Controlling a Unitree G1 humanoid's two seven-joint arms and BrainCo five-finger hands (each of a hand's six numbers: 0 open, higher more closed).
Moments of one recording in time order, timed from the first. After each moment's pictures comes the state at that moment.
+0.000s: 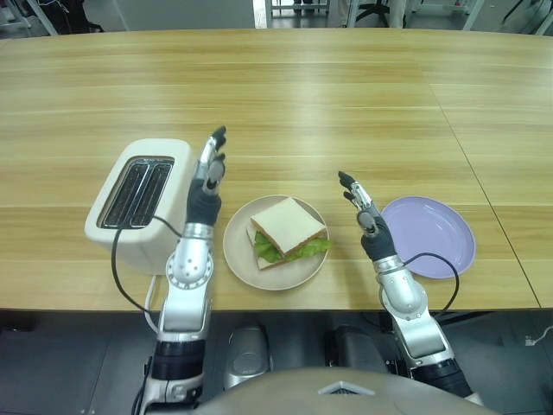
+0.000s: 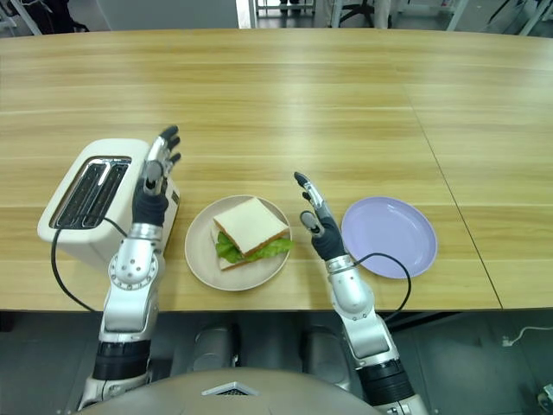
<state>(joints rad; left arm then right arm) 0.15 0.11 -0.02 -0.27 0.04 -0.14 -0.07 0.19 -0.15 0.26 -0.12 -0.07 -0.32 0.05</state>
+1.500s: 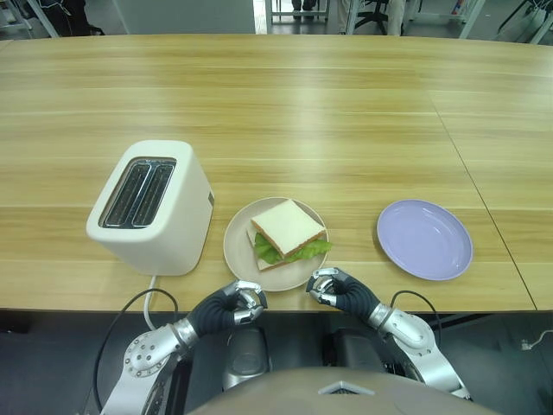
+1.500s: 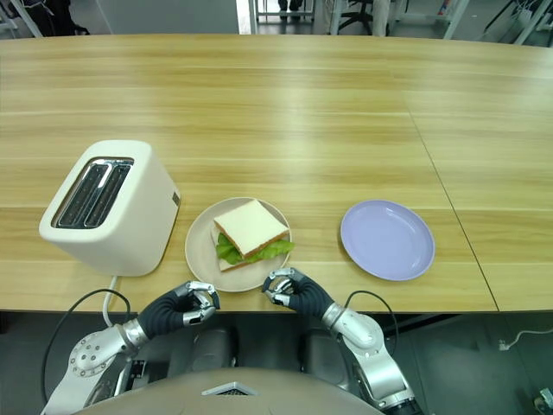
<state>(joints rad) 0.49 0.47 -0.11 -0.18 -0.28 -0.18 -0.70 0.30 -0.26 0.36 -0.05 0.09 -0.10 0.51</state>
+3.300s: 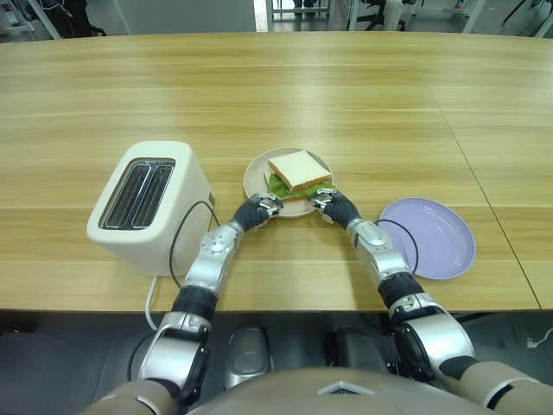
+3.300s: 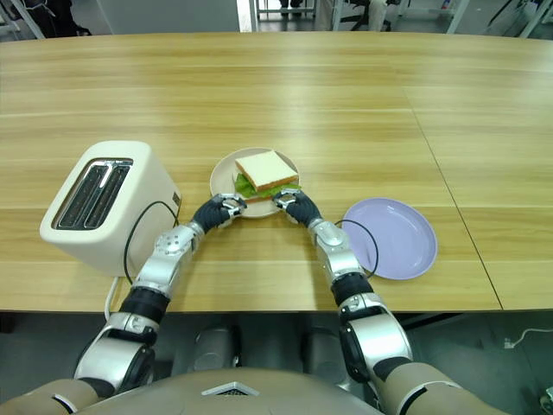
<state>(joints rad) -0.42 0.18 -0.10 0.68 -0.01 -0.06 -0.28 -0.57 -0.01 0.08 0.96 0.05 -0.17 0.25</state>
